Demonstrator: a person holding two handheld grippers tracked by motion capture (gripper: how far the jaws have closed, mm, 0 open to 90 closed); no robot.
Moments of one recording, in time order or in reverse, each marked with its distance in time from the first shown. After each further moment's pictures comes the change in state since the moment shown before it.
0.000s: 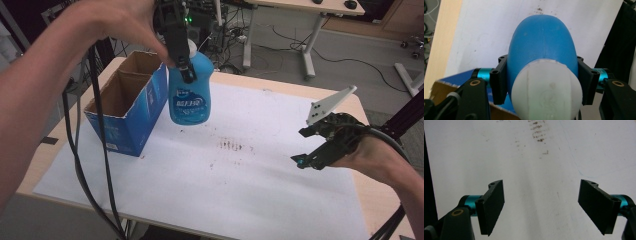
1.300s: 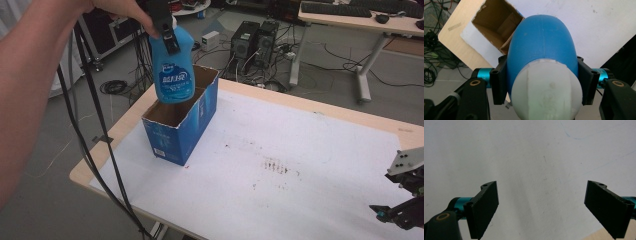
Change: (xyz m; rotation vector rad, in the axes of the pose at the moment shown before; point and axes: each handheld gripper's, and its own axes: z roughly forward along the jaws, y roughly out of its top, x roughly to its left) left arm 0.057 -0.122 -0.066 0.053 0.104 -0.365; right arm -0.002 -0.036 -0.001 0.138 -0.108 0.052
